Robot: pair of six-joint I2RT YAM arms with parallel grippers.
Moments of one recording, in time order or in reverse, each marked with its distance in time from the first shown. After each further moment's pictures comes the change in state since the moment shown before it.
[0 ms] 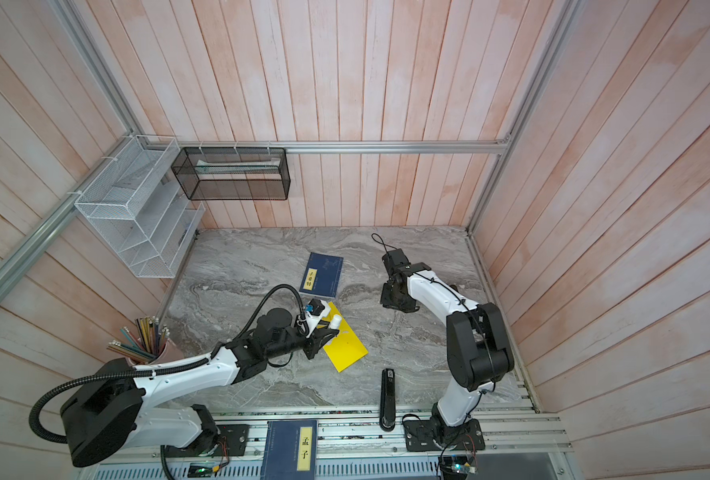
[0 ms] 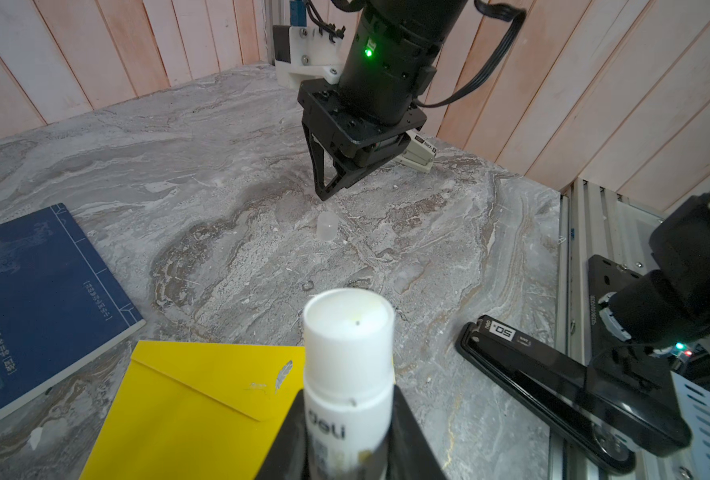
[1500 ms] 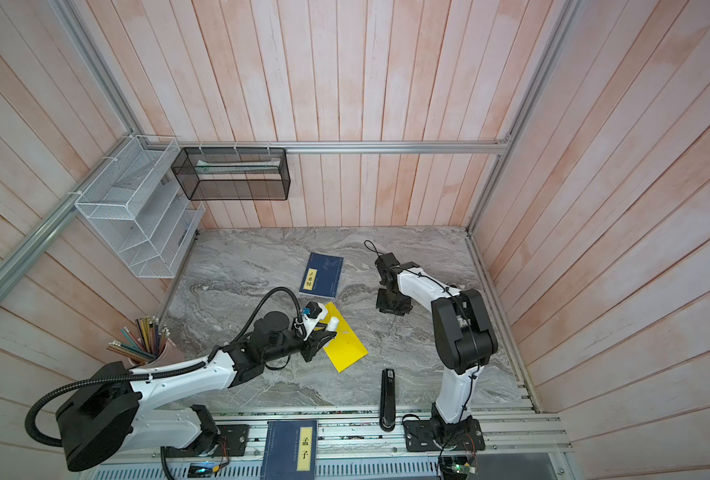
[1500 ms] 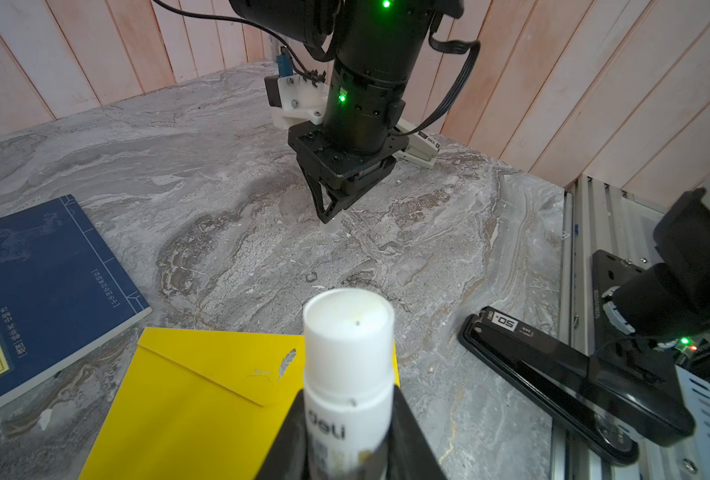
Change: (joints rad) left arm 0.000 -0.028 -0.034 0.012 -0.016 0.000; right arm 0.016 0.129 0.050 -0.030 0.005 0.001
